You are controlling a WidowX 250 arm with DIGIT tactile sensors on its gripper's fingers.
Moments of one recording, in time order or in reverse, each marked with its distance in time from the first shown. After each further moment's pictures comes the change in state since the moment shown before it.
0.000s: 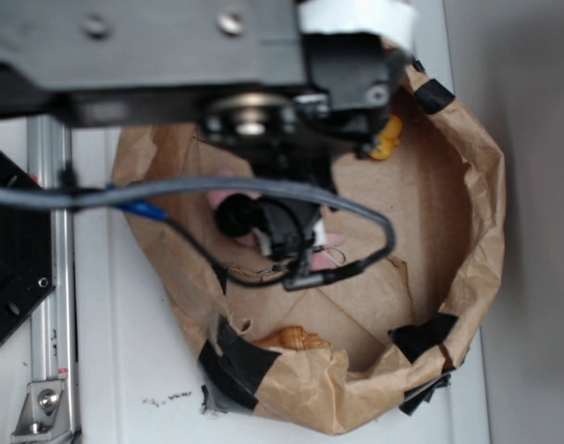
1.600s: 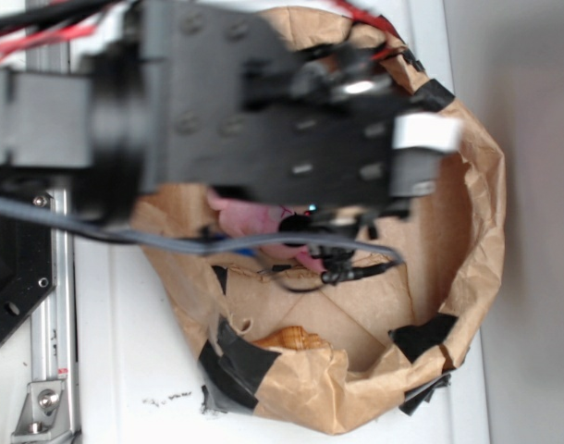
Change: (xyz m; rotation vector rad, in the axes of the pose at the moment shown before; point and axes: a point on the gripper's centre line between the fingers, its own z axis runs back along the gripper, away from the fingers) arm 0.011 -0.007 -0.064 0.093 -0.039 0.005
